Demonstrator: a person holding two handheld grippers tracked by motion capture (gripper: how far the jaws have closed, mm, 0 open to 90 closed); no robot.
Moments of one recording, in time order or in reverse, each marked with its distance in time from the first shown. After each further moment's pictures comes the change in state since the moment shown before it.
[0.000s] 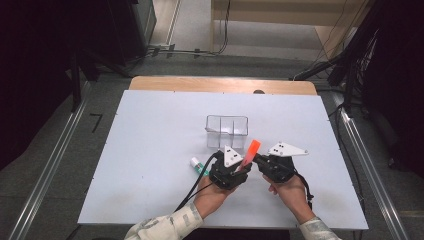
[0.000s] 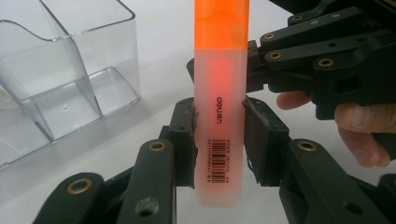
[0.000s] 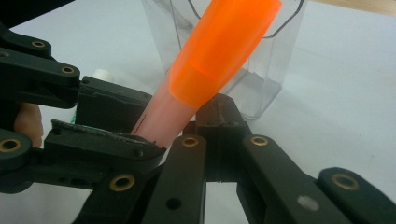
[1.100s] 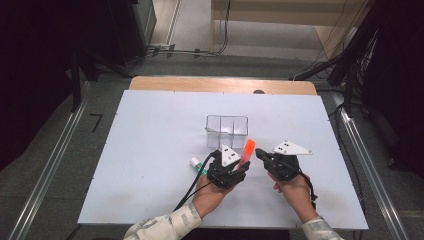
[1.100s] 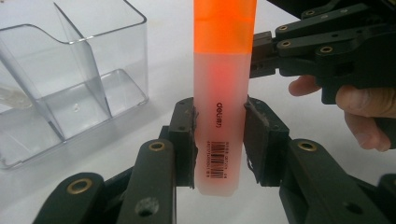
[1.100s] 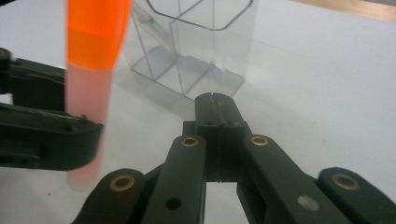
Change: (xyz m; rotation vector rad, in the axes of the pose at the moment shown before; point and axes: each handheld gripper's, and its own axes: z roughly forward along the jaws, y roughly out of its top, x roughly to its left) left arm 0.005 0.000 -0.004 -0.021 0.014 -0.010; right arm -0.012 -0.003 -0.005 0.016 -0.110 0.019
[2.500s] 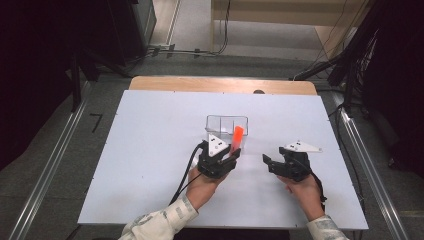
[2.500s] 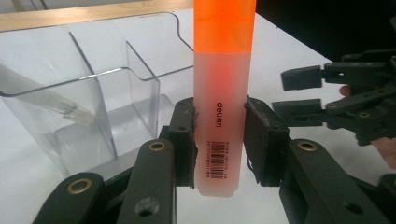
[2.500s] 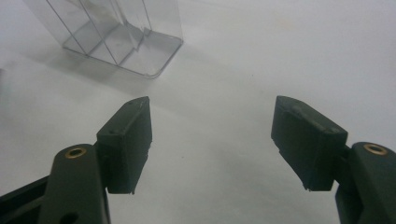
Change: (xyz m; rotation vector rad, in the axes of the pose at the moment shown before) left arm 0.026 0.014 -0.013 -0.081 0.068 -0.065; right arm -0.032 -0.014 -0.004 0.092 -0.106 0.108
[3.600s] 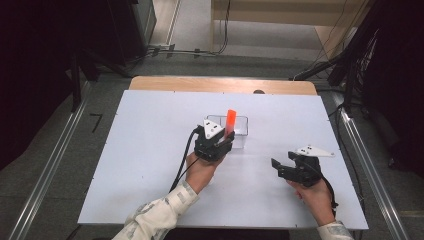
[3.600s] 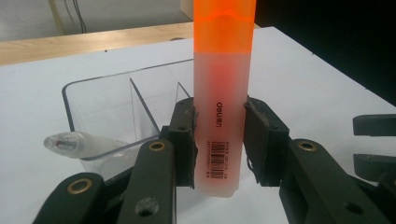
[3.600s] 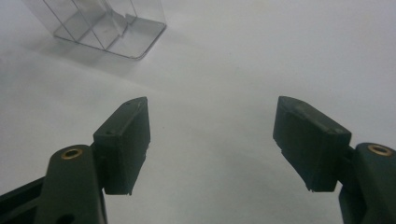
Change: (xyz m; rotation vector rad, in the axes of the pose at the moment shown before) left arm 0.023 0.028 0.014 -0.042 0.090 -0.025; right arm -0.015 -0.012 -0.018 0.014 -0.006 0.030
